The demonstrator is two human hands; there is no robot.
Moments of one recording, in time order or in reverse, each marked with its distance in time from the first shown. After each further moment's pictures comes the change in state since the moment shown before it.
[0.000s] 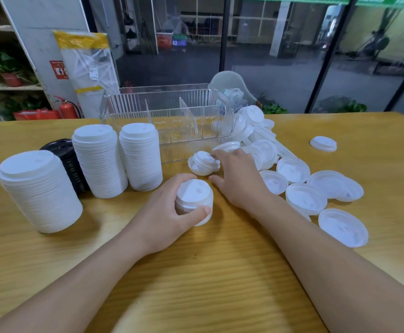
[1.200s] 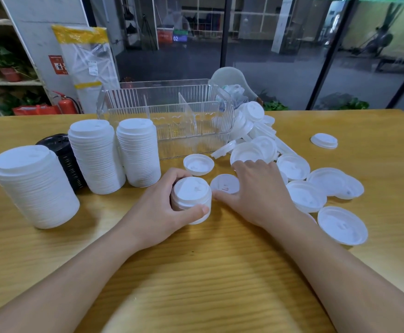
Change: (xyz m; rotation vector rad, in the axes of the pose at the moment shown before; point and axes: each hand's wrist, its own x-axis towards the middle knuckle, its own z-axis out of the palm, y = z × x) left_hand 0.000 0.003 -0.005 -0.038 -0.005 -0.017; right_hand -0.044 0.015 -0.017 -0.284 -0.008 0.057
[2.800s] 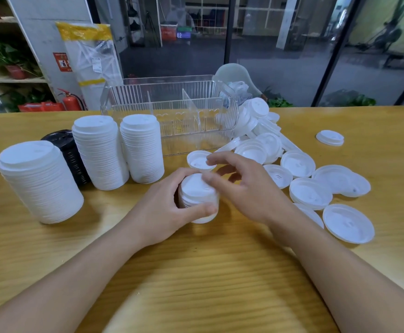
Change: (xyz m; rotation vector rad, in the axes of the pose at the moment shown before) left_hand -0.003 0.006 0.001 -0.024 -0.041 0.034; right_hand -0.012 -0.022 -0.022 0.946 -0.081 -0.092
